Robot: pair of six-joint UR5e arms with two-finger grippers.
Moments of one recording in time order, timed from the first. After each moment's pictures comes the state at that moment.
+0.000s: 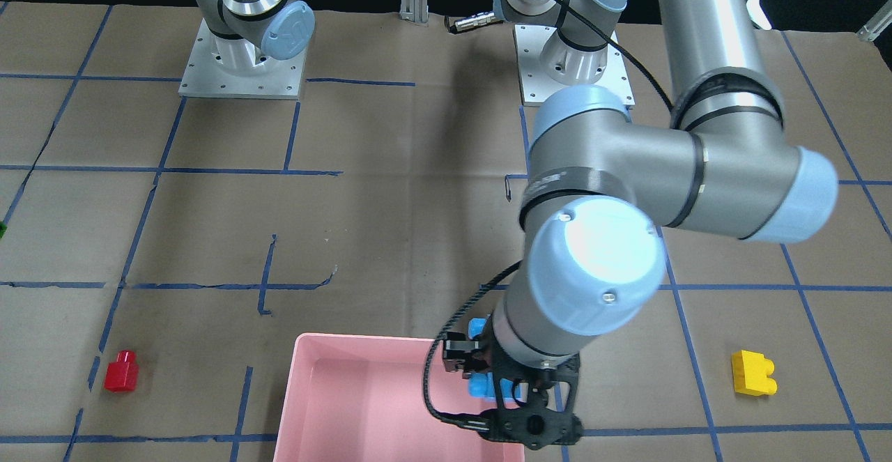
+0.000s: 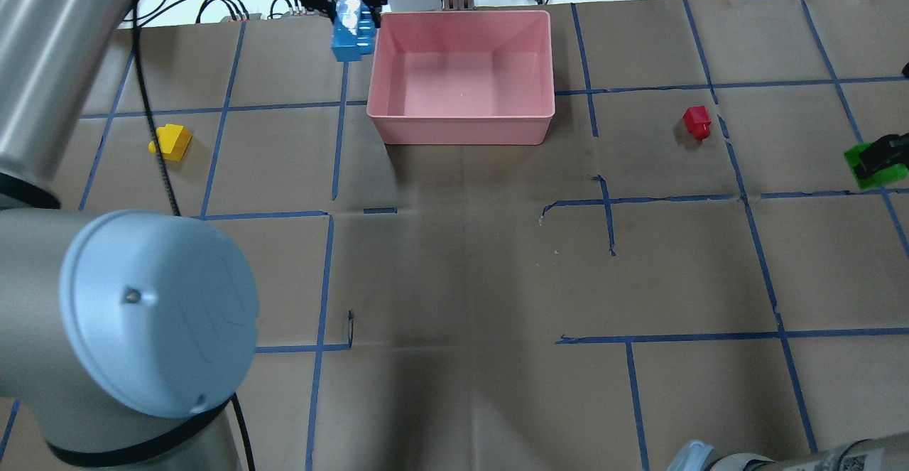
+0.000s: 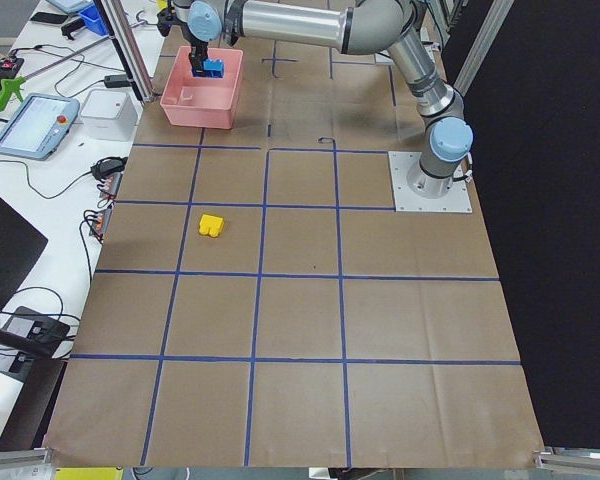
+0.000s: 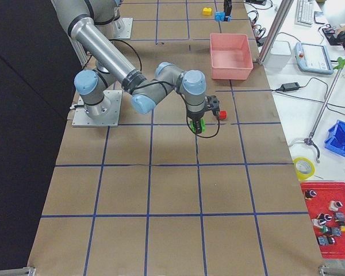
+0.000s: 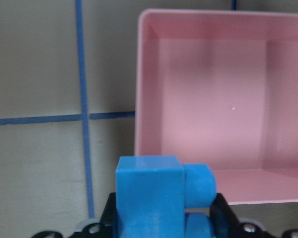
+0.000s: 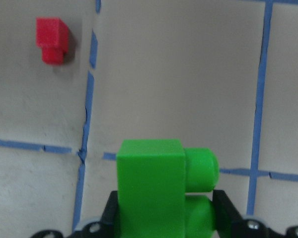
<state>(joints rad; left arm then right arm) -1.76 -2.31 -0.83 -1.56 1.53 -0.13 0.88 -1.37 1.73 -2.05 -1.38 -0.77</state>
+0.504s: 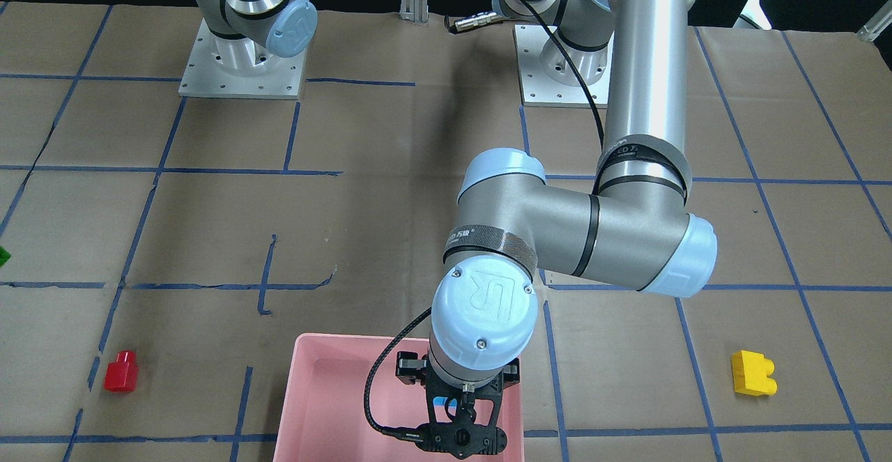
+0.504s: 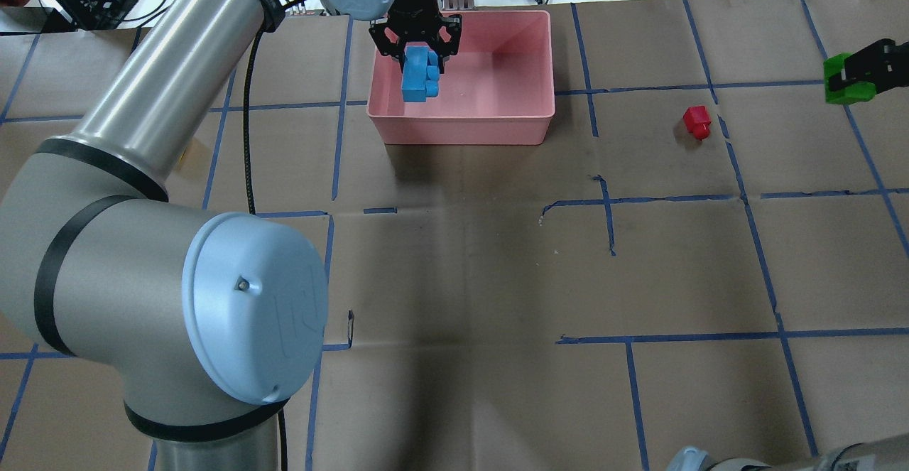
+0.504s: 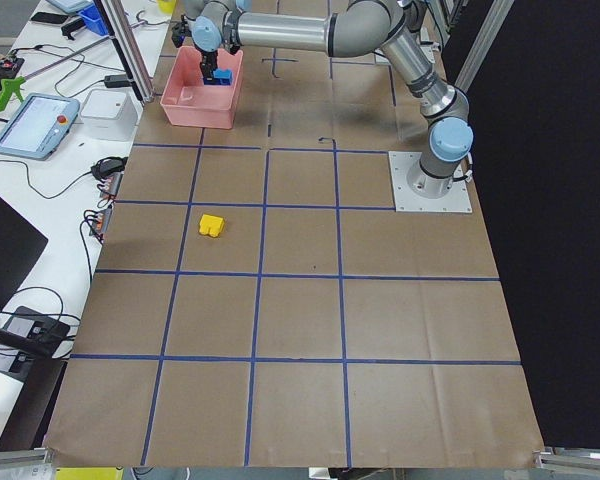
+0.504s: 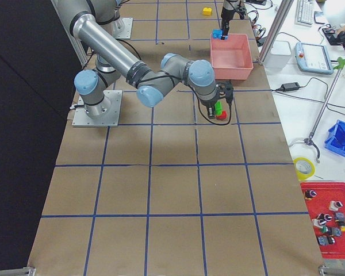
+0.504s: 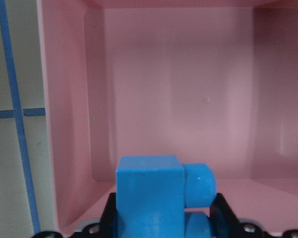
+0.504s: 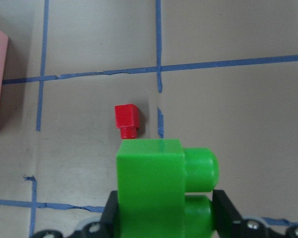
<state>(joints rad) -1.80 -2.38 -0.88 -1.45 1.56 -0.17 0.97 -1.36 1.66 -1.99 -1.18 -0.56</state>
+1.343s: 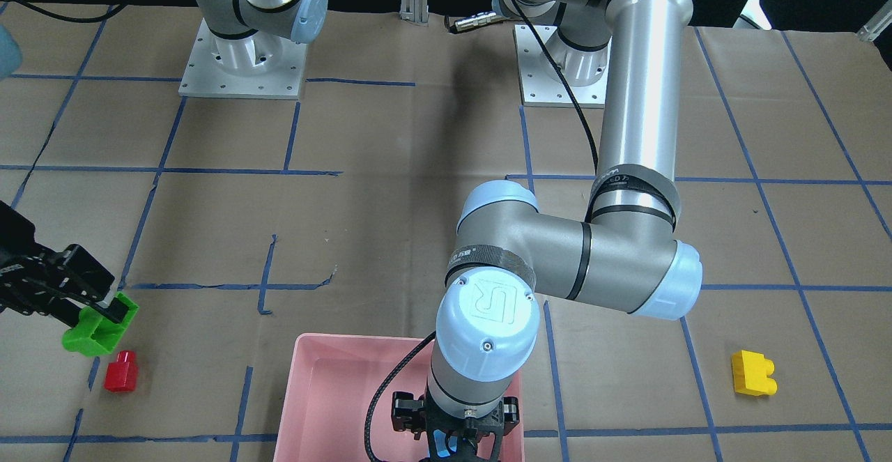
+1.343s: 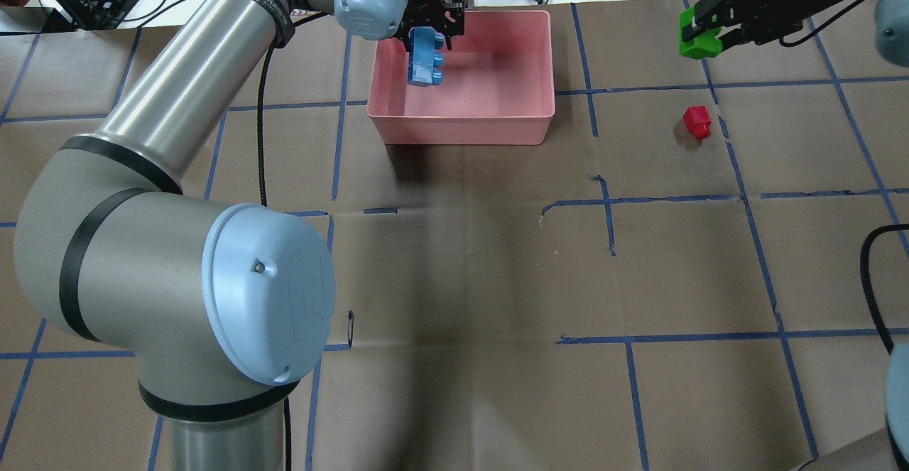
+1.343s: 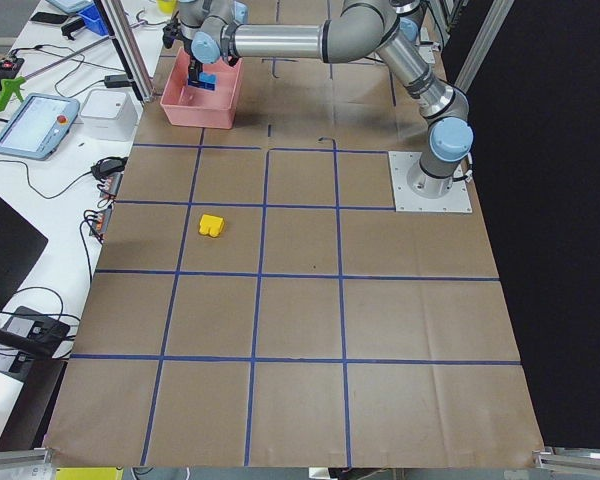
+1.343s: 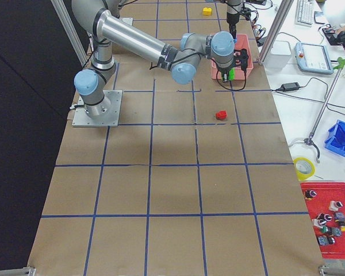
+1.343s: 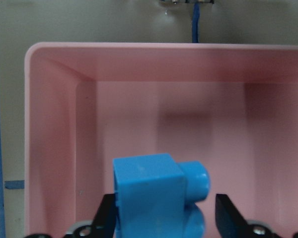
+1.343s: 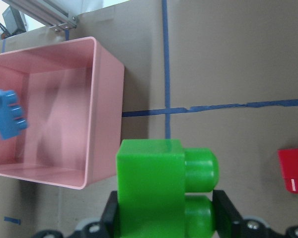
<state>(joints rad) -1.79 -2.42 -0.88 -1.21 1.57 -0.18 1.25 -1.27 1.54 -1.99 -1.07 -0.24</state>
